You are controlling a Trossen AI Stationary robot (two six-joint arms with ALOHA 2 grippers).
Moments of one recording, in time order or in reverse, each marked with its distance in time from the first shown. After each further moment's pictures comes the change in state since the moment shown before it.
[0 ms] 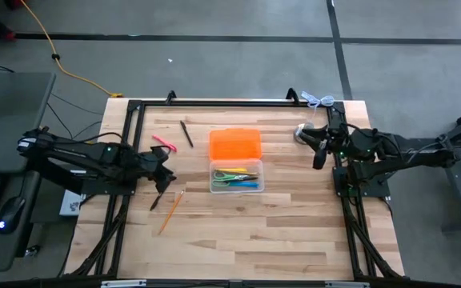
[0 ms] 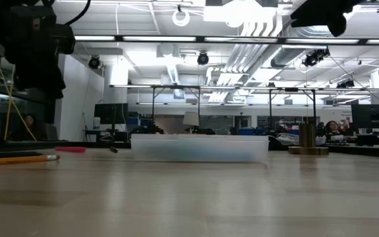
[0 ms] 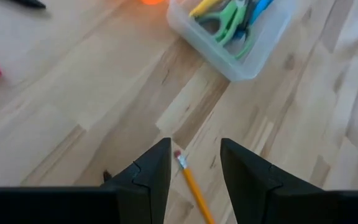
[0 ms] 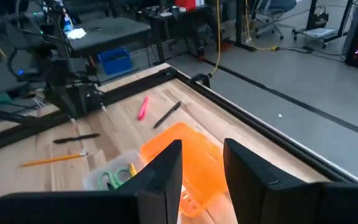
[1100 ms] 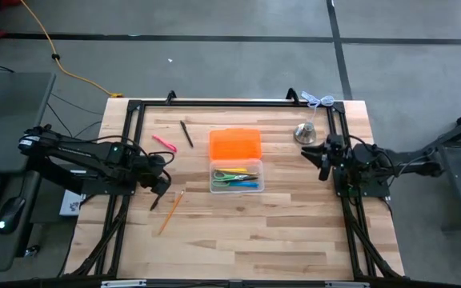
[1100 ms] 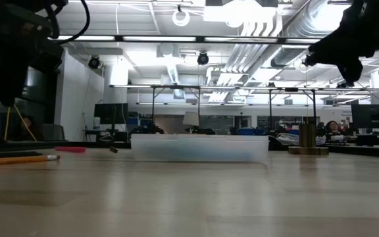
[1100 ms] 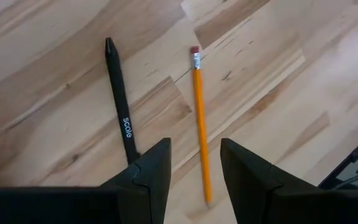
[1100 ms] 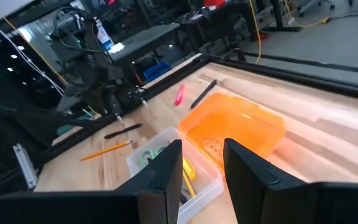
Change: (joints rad) left arm 0.000 0.126 0.079 -0.229 0.290 -0.325; right arm 0.000 -0.407 -0.449 0.157 -0.152 0.188
